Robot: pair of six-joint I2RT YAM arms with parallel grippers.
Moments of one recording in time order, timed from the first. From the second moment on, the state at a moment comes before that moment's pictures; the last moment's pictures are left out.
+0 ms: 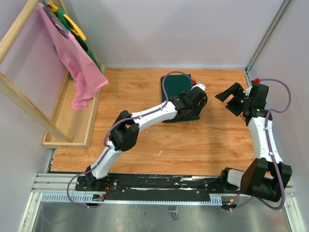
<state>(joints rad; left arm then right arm) -0.97 2.27 2.03 -0.50 -0.39 -0.32 -0.23 1.20 0.97 -0.37 -0.41 0.61</state>
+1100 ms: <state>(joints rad) -1.00 2.31 2.07 -0.58 -0.52 -0.32 -0.25 1.27 0.94 -0.38 -0.49 0.56</state>
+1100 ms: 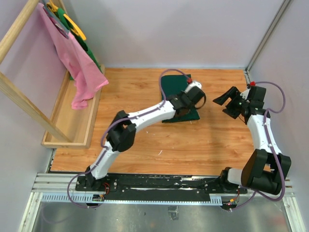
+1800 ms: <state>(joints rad) -0.57 1.63 1.05 -0.39 -0.65 -0.72 0.43 1.65 1.37 -0.57 -0.16 0.22</state>
